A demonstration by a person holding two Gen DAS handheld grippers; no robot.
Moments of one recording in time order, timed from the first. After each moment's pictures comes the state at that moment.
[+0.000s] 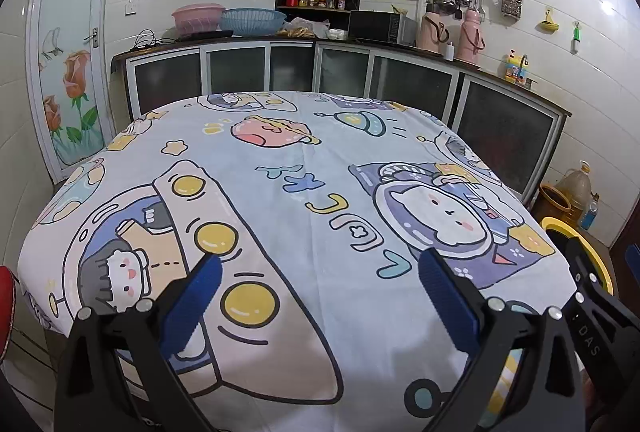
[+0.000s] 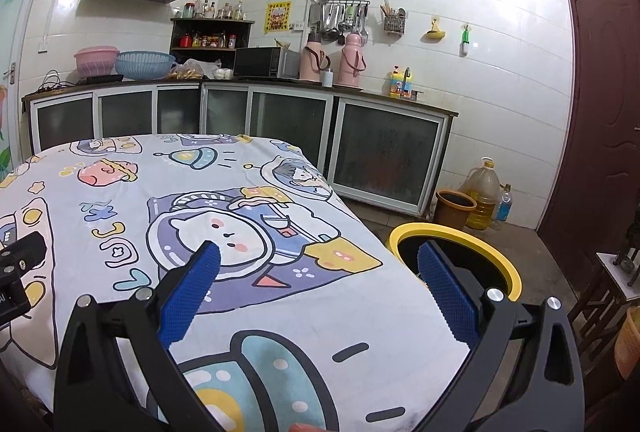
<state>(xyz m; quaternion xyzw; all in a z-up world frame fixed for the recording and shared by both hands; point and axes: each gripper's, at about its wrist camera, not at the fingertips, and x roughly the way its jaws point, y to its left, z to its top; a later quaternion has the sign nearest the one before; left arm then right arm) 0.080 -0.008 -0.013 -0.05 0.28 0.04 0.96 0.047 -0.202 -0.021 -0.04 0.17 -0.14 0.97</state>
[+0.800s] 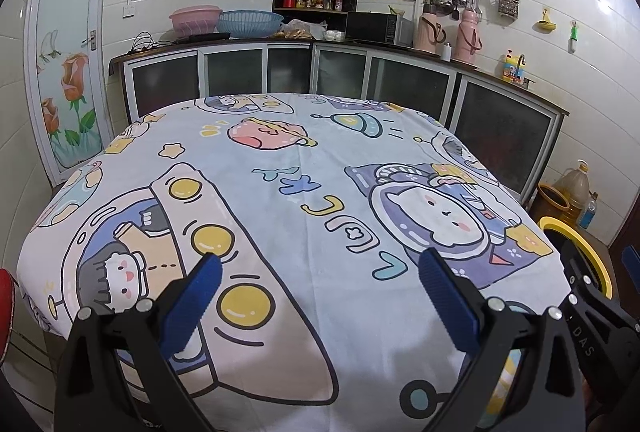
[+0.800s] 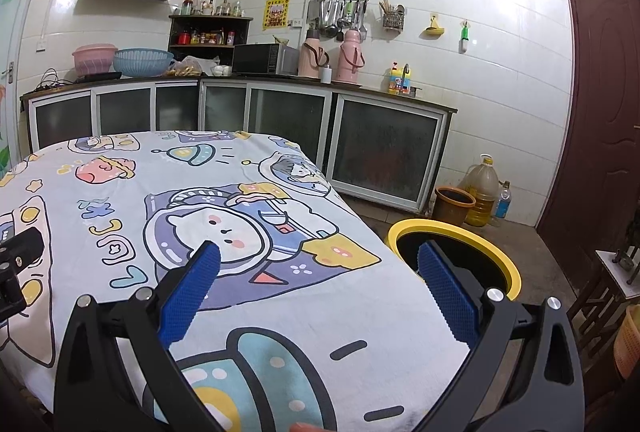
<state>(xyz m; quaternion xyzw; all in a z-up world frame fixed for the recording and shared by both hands) 0.080 -0.010 -0.013 -0.05 0.28 0.04 0.96 0.049 -0.206 -0.022 -0.03 0.18 -0.14 0.97</state>
